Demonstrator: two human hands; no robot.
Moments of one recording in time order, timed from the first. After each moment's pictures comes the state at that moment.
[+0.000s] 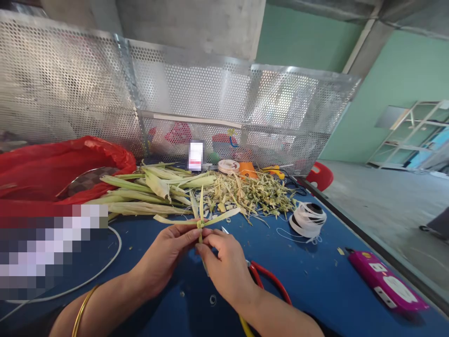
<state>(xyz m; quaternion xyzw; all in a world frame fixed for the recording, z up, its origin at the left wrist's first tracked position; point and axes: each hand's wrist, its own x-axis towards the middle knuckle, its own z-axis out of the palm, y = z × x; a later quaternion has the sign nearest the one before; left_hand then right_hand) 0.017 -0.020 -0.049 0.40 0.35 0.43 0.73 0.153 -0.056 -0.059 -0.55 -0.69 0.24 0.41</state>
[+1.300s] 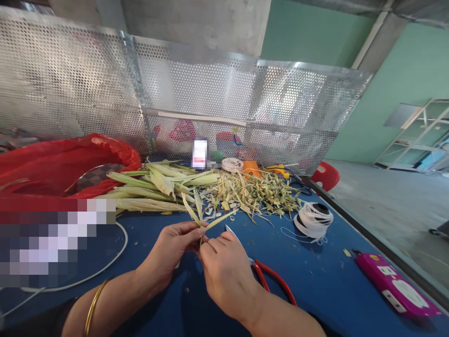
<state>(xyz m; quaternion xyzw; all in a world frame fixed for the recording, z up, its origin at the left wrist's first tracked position) 0.016 -0.016 -0.053 0.43 0.45 0.42 0.65 0.153 -0.066 -0.062 -0.44 -0.85 -0.08 0.28</state>
